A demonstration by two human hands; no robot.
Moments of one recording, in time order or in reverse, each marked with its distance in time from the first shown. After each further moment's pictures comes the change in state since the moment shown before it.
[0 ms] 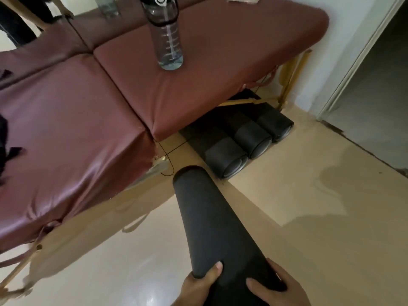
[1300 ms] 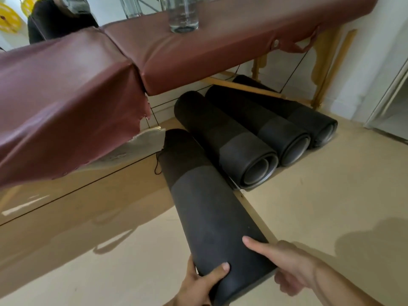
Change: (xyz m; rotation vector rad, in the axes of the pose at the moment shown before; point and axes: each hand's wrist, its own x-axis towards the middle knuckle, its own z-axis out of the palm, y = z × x) left_hand 0.266 -0.032 -0.021 -0.160 0.071 0.374; right_hand 0.294 0.118 0.058 -0.178 -0.162 0.376
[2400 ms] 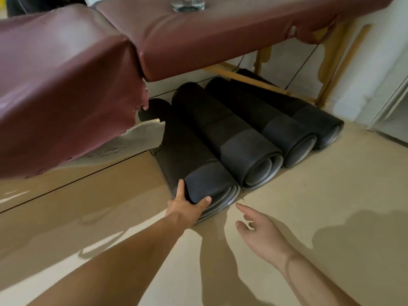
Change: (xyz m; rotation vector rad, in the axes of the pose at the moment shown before) left_hand 0.126 0.132 -0.011 0.679 0.243 0.177; right_hand 0.069 -0.044 0.032 -0.121 0.304 -0.652
